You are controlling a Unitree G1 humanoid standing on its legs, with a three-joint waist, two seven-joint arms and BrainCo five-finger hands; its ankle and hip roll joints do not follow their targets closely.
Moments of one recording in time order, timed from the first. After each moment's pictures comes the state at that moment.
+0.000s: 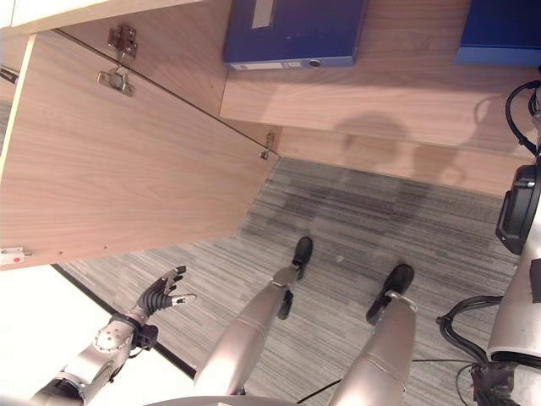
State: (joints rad) left arm 0.01 0.59 -0.49 0.42 -0.40 -0.17 0.04; right arm -1.66 -0.94 0.22 1.65 1.00 0.05 -0.48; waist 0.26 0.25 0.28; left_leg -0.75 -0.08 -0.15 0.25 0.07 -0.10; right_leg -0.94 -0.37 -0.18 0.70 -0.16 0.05
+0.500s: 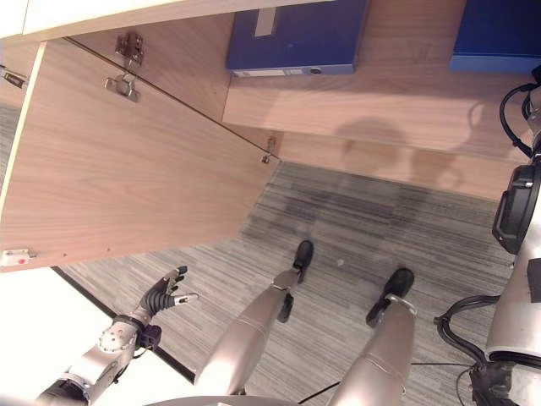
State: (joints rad) left arm 0.03 0.59 -0.48 0.42 -0.41 -0.17 0.05; right arm -1.65 -0.93 0.24 1.64 0.98 0.08 -0.49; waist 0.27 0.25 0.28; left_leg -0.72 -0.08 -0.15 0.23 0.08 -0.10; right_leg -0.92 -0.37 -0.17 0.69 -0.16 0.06
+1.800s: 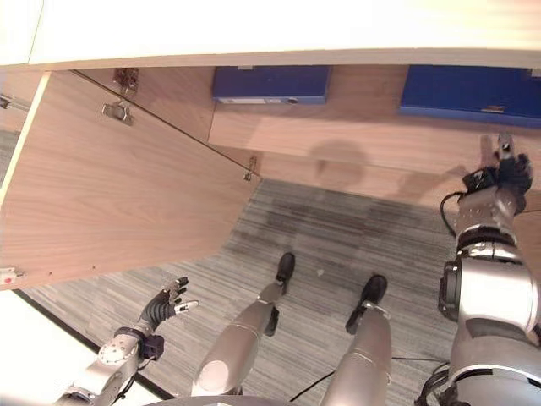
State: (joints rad) left arm 0.08 0.51 -0.42 0.49 -0.45 -0.17 0.00; right arm -0.94 -0.75 -0.15 1.38 1.05 -0.16 -0.29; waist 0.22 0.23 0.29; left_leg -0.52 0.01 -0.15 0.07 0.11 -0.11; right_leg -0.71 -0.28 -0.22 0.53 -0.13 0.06
